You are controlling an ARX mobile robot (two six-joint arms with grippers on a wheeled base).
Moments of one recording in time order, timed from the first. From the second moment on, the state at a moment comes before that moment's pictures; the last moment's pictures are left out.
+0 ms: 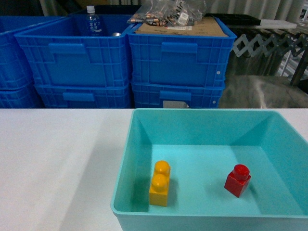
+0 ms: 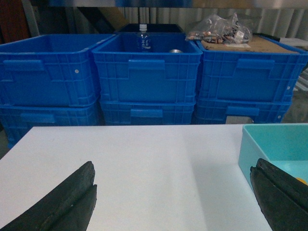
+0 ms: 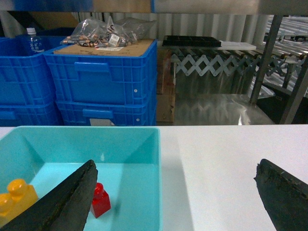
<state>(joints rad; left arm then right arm) 0.00 0.01 0.02 0.00 0.00 0.00 0.00 0.00 0.01 0.00 0.00 0.00</state>
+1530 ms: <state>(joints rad) 0.00 0.01 0.02 0.00 0.00 0.00 0.00 0.00 0.01 0.00 0.00 0.00</state>
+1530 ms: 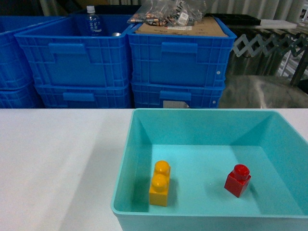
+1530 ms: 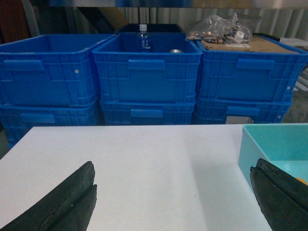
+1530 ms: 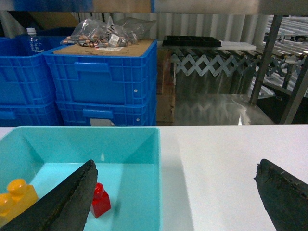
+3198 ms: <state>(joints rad) 0.00 0.01 0.02 0.00 0.00 0.00 0.03 0.15 0.08 -0.14 -0.08 -0.06</state>
